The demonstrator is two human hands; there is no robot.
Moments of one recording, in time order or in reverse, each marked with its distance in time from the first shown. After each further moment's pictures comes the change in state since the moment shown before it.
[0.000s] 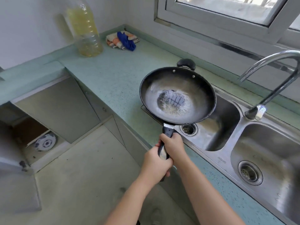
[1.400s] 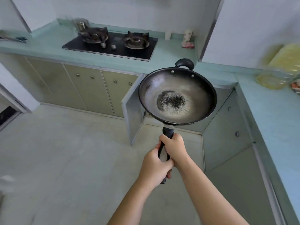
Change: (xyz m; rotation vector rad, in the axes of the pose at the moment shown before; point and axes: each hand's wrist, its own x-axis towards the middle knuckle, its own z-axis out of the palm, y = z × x) left_hand -0.231 -0.145 -0.263 -0.463 0.902 -0.109; right_hand -0.273 0.025 0.335 -0.537 -0.892 -0.261
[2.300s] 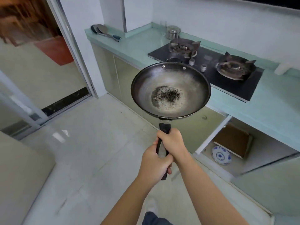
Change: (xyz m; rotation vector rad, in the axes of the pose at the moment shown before) left_hand 0.186 0.031 -0.299 -0.261 0.473 -0.083; right_hand 0.161 -0.168 0.337 -0.208 -0.504 -0.190
